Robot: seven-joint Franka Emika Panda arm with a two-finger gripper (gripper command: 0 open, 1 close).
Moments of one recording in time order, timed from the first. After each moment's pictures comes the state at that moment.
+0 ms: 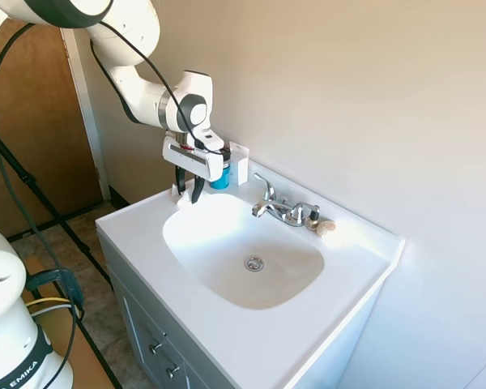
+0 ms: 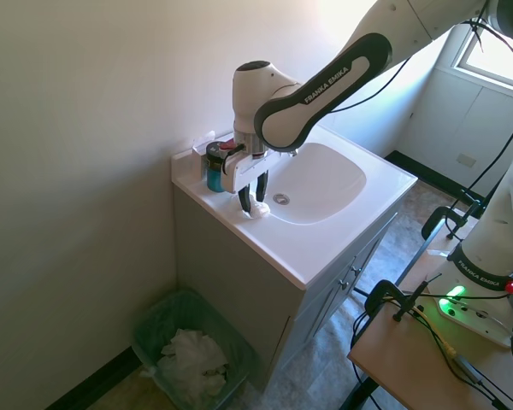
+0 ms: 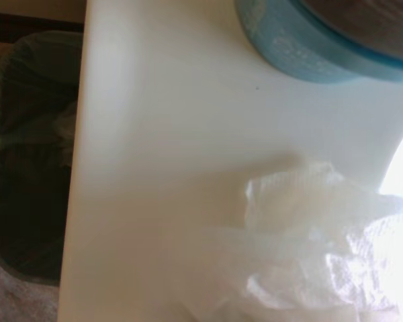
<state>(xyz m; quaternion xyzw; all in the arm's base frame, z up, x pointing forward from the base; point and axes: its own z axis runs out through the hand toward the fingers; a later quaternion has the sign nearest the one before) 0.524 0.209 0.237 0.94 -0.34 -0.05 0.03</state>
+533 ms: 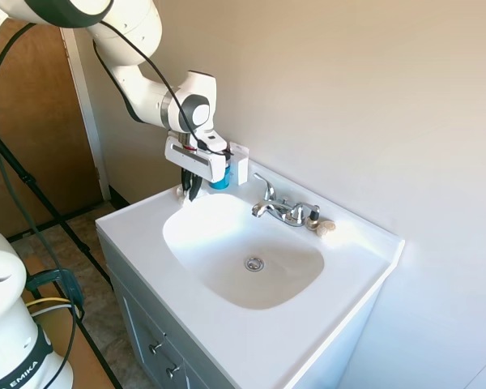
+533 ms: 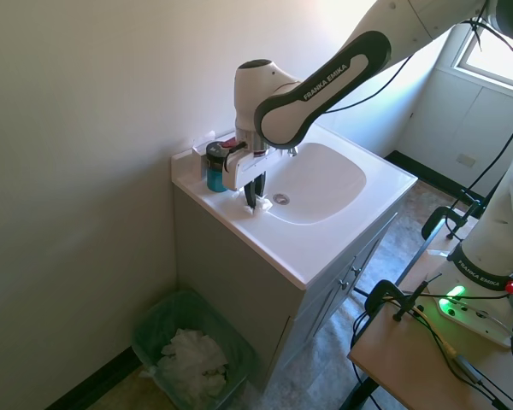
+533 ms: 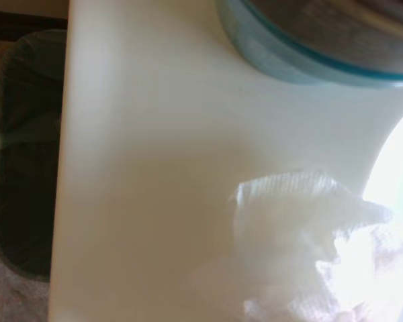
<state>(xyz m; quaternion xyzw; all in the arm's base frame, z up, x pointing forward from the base) 0.527 0.203 0.242 0.94 -0.35 -0.06 0.02</state>
